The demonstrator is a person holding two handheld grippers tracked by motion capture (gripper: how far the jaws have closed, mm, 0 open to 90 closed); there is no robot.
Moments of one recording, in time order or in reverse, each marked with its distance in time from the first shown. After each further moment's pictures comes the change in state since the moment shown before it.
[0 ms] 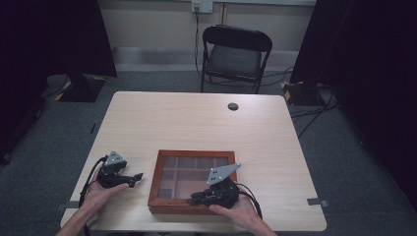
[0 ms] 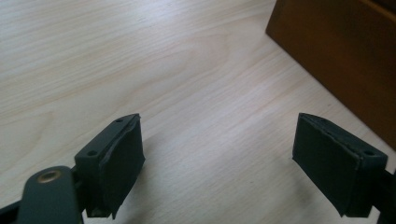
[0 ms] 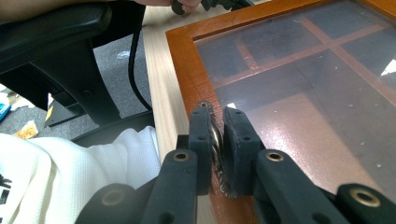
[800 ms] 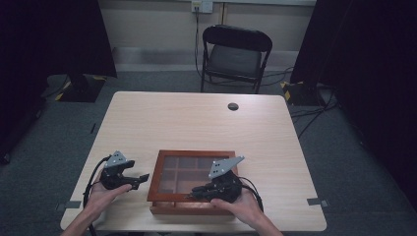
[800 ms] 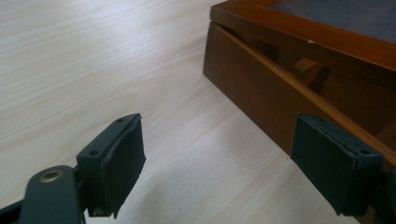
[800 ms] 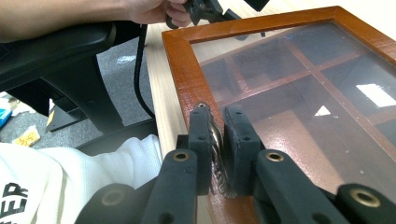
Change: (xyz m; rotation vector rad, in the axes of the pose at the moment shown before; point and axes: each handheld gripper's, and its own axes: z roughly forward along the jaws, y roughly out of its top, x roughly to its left) left arm -0.024 0.015 -0.013 -0.075 -0.102 0.052; right arm 0.001 0.020 -0.017 -0.007 -0.007 0.009
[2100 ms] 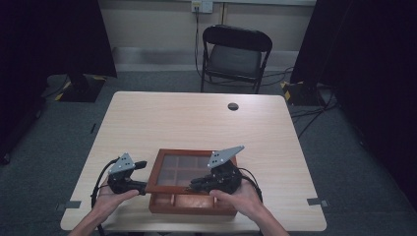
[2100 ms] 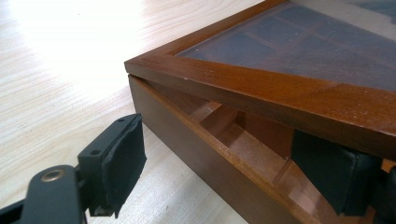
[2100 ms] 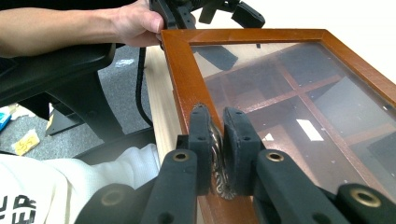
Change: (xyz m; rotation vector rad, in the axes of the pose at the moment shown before) left arm -0.032 0.014 -0.003 -0.107 -0.112 0.082; right arm -0.003 0.026 -0.011 0.003 -0.011 0.005
